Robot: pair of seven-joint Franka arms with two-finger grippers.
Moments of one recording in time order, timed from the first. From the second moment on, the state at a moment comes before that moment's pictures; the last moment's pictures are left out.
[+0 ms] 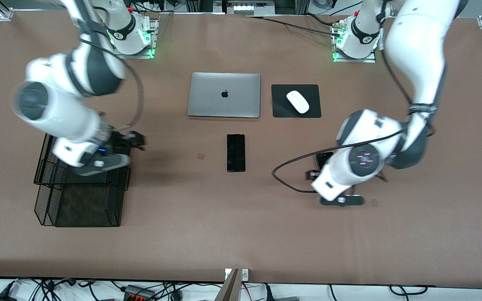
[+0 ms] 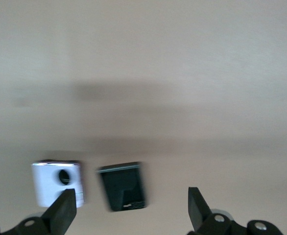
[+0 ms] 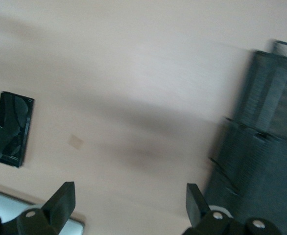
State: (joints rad) left arm -0.08 0.69 -0.31 -1.25 0.23 1.78 -0.42; right arm 0.36 0.38 -0.04 -1.63 0.09 2.03 -0.01
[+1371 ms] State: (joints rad) left arm 0.09 0.28 -0.33 -1.48 0.14 1.61 -0.21; right arm 0.74 0.88 -0.04 -1.37 0.09 2.37 0.48
